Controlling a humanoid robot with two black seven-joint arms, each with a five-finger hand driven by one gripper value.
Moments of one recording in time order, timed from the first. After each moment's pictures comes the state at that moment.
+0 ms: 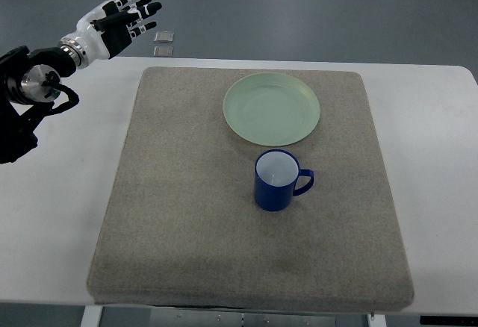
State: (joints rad) left arm -1.00 0.38 -0.59 -0.55 0.01 -0.36 -0.04; right arm 0.02 0.00 0.03 0.08 -0.03 0.19 0.19
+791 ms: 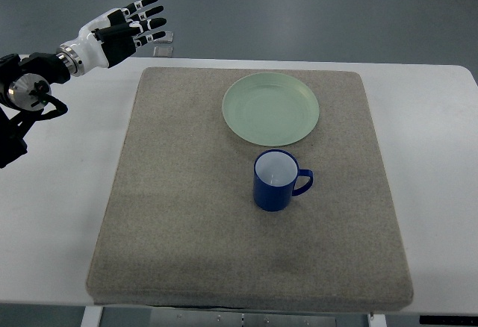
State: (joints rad) left arm -0.99 0.40 -0.57 -0.56 0.12 -0.50 -0.04; right arm 0.02 0.00 0.03 0.08 -0.03 0.19 0.19
